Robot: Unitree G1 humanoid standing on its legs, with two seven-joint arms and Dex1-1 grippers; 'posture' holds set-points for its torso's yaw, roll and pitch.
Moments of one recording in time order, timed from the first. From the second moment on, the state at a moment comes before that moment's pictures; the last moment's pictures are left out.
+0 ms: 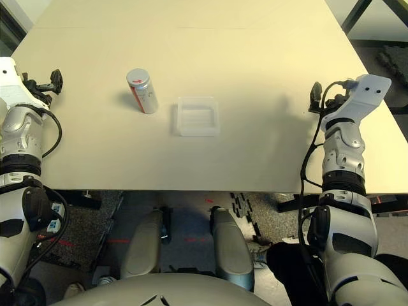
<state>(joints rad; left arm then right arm) -0.77 0.58 0.37 0.94 -0.18 -0.14 -0.22 -0.61 -0.50 -0.41 0.79 0.28 -0.13 0.21</state>
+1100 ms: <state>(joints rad) -0.36 0.72 0.19 0.05 -0.43 0.50 -0.90 -0.52 -0.58 -0.18 -0.01 0.42 0.62 0.52</state>
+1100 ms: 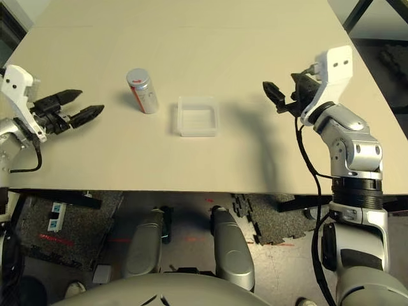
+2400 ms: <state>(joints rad) -0.66 0.45 0.05 0.53 -0.25 0.13 -0.86 -0.54 -0.47 -0.01 -0.32 0.54 0.81 0.58</state>
